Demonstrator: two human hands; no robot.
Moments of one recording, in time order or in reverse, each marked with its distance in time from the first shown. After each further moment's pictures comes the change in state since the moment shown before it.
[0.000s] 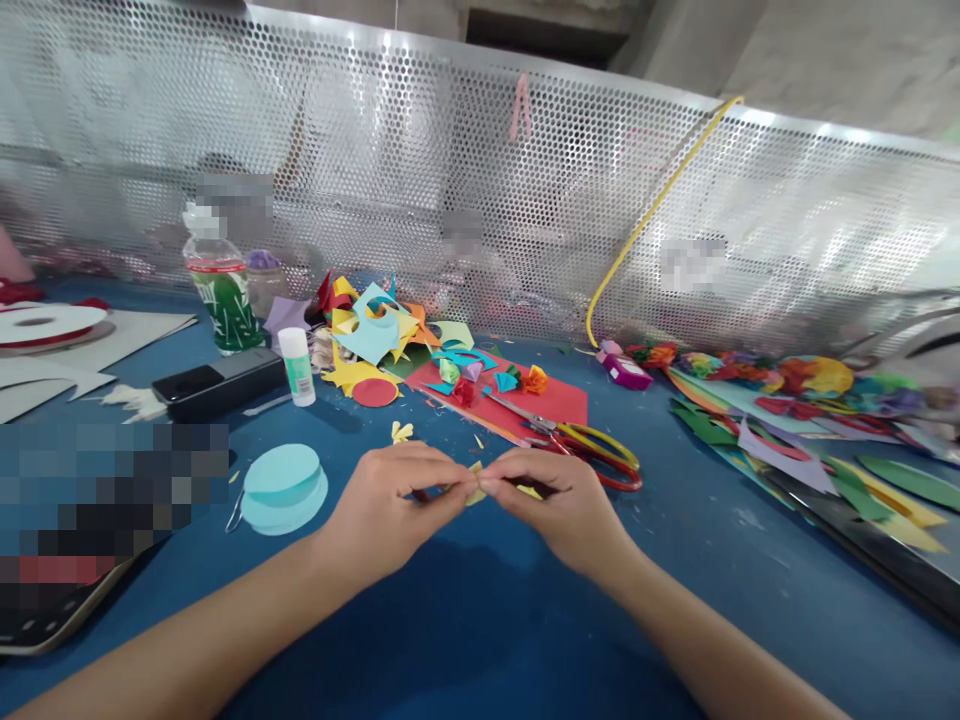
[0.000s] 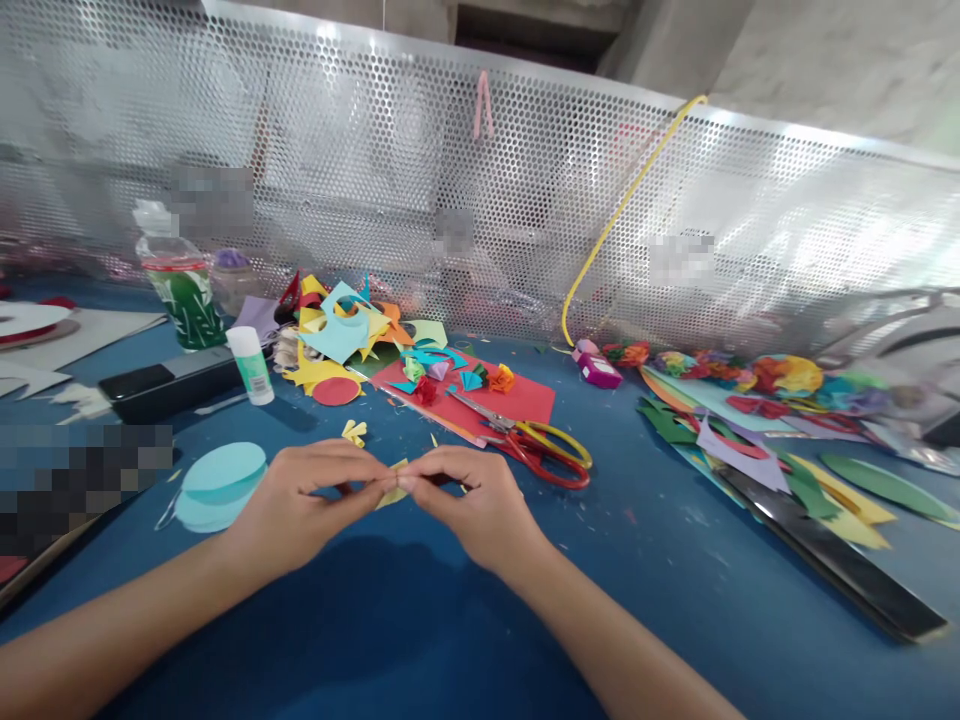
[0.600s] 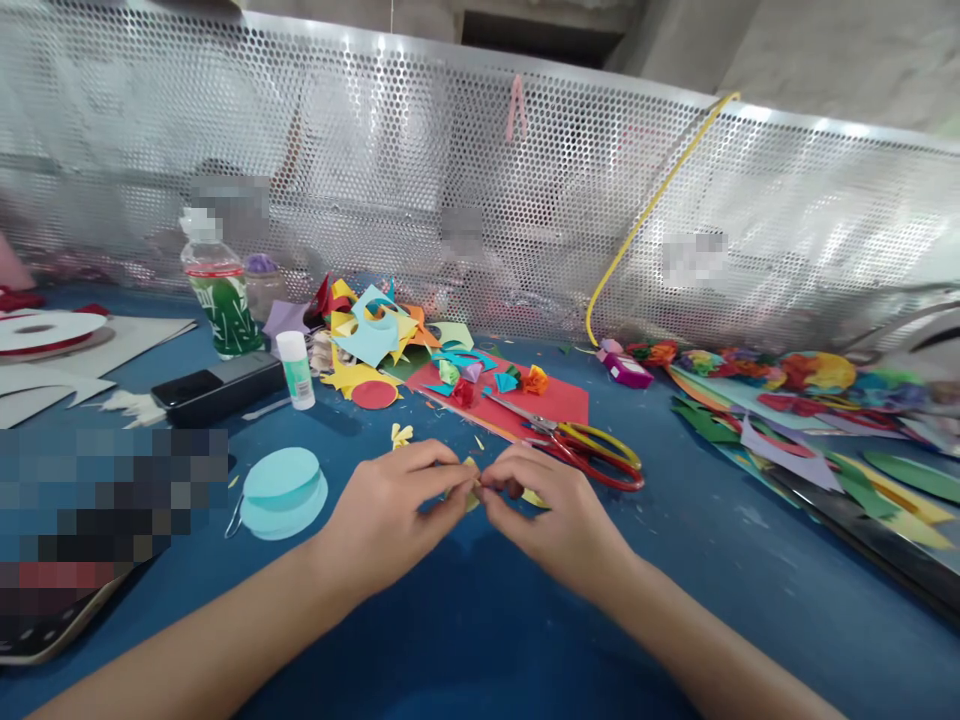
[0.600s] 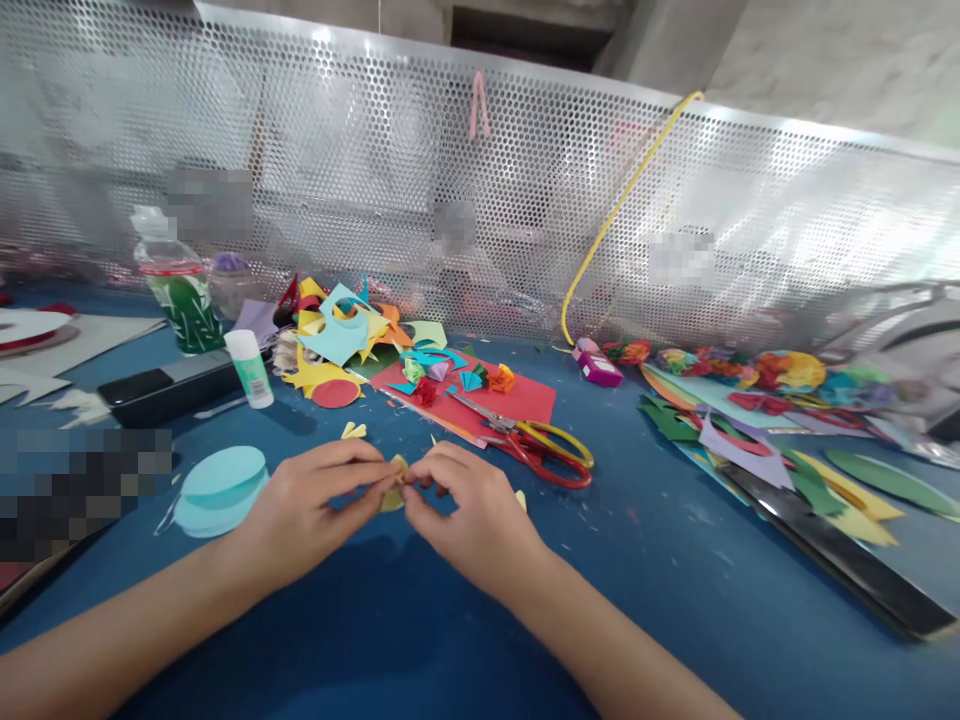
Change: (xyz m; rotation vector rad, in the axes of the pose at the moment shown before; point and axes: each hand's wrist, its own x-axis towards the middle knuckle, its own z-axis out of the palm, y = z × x) left_hand -0.004 -0.012 0.006 0.243 0.049 0.188; right_hand -0.006 0.000 0.006 -0.381 0.003 -0.141
